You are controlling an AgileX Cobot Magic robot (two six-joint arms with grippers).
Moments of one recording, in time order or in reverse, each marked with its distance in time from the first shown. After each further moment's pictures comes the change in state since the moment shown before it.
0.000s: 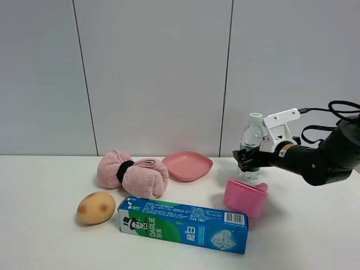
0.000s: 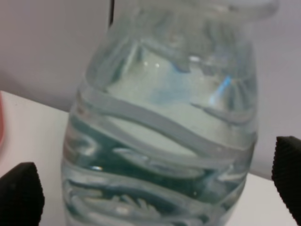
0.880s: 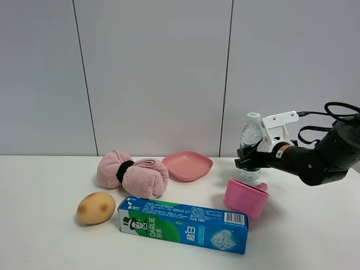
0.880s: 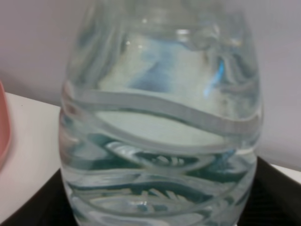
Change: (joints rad) left arm 0.000 0.000 0.000 0.000 0.000 0.000; right arm 0.010 0.009 -0.009 -0.001 0.023 0.067
